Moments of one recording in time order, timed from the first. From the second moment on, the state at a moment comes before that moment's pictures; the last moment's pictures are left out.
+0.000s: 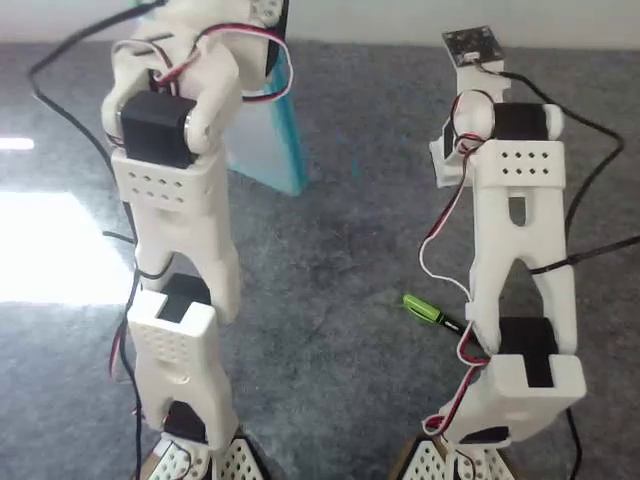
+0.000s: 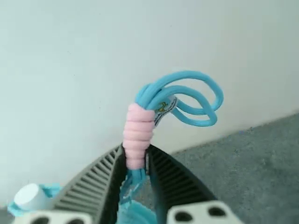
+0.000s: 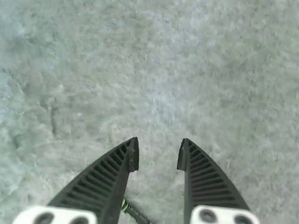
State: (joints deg) left arm 7.0 26.5 -81.0 85.3 -3.3; right arm -4.4 7.8 -19.5 89.3 9.5
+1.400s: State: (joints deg) left arm 18.6 -32.0 4.4 98.9 -18.3; right arm -5.5 24.0 -60.4 100.6 10.9
